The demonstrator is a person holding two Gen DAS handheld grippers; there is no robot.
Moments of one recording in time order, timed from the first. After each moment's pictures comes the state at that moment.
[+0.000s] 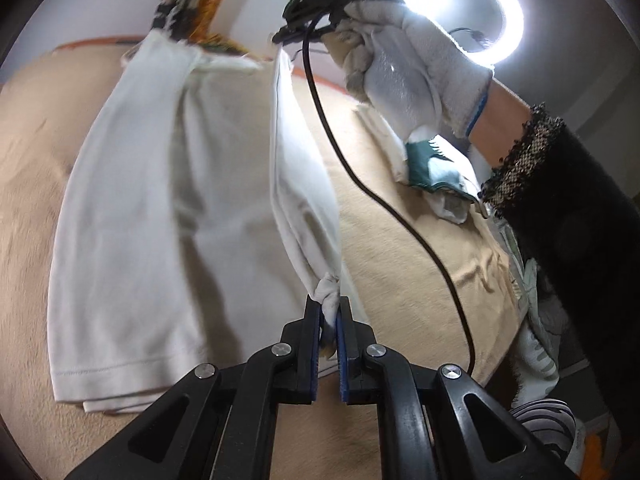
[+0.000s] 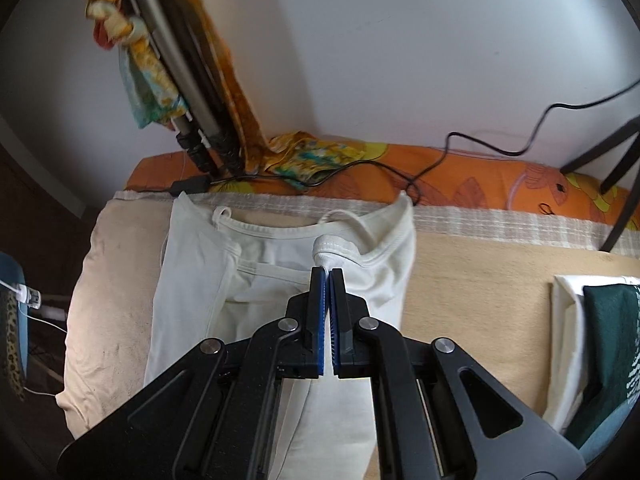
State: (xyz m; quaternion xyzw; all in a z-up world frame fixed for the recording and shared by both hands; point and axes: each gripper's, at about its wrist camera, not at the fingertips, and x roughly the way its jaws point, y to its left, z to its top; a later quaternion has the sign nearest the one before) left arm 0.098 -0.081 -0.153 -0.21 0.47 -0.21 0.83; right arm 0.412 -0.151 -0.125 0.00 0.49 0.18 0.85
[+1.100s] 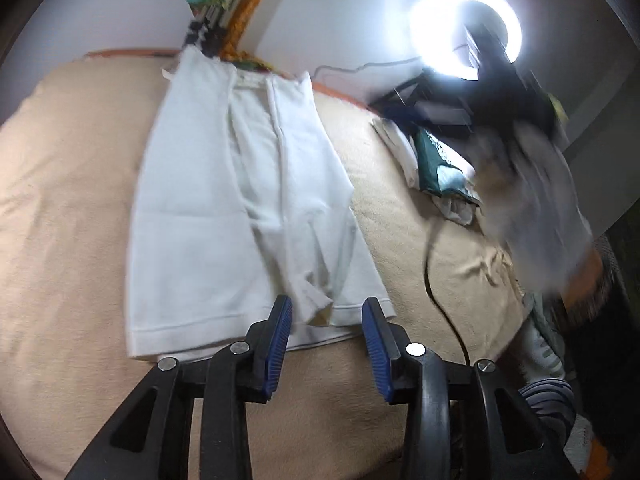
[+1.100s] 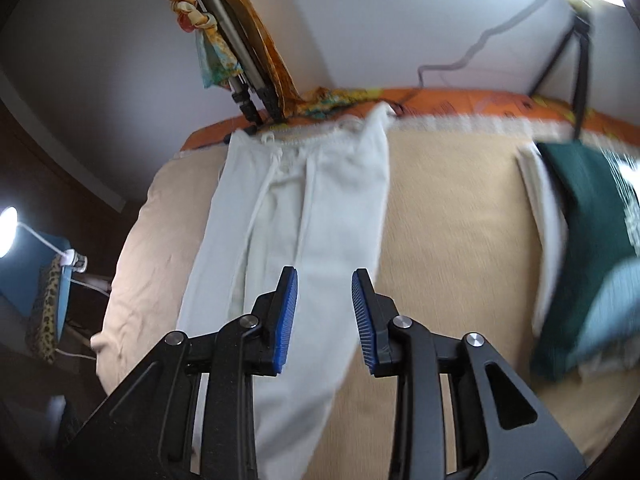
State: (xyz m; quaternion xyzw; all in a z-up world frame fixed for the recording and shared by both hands) left arm 0.063 -0.036 -0.130 -0.19 0.45 -0.18 0.85; right arm 0.248 -0.244 -0.116 0.07 0.50 0.22 0.83
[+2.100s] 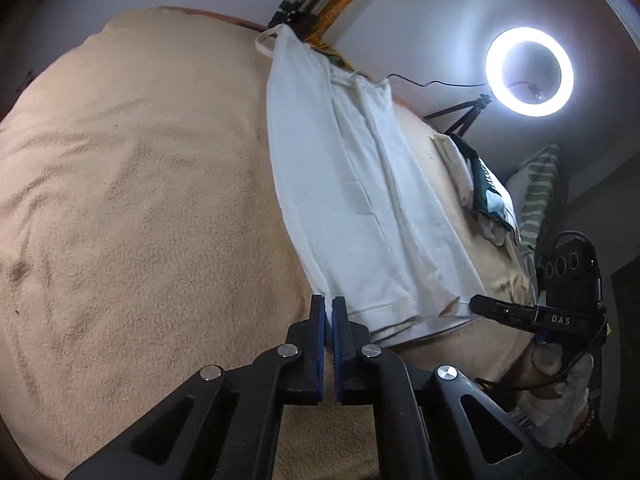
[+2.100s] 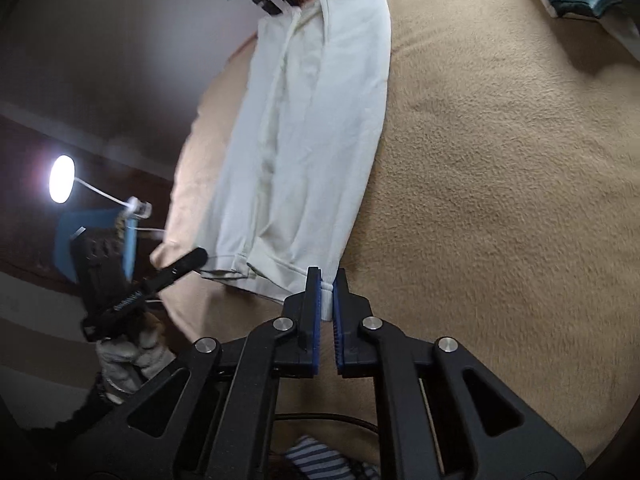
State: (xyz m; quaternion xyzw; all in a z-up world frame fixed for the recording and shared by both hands) left arm 0.053 0.049 -0.161 -0.25 0.49 -0.14 0.83; right arm 0.115 -0.271 -0.198 0.20 0.55 0.30 0.75
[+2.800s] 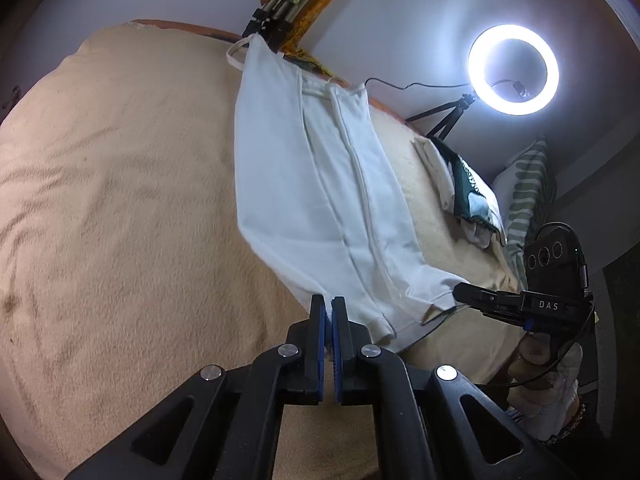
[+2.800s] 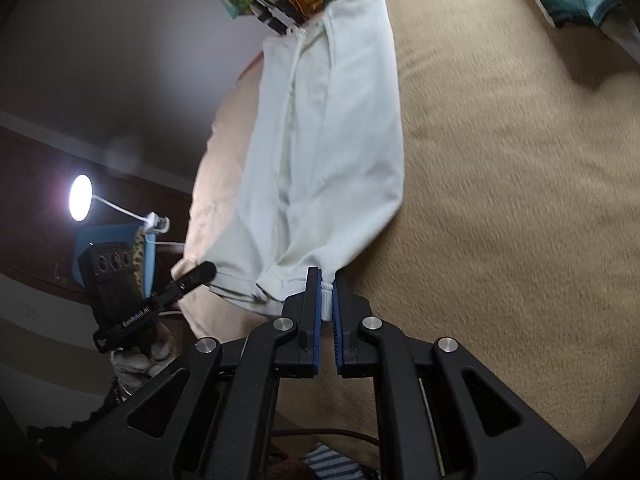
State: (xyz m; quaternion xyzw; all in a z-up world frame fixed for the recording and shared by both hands) left arm 0.072 0.042 -0.141 -0.25 0.48 -0.16 0.83; right arm 0.138 -0.277 -0.193 0.24 0.54 0.32 0.74
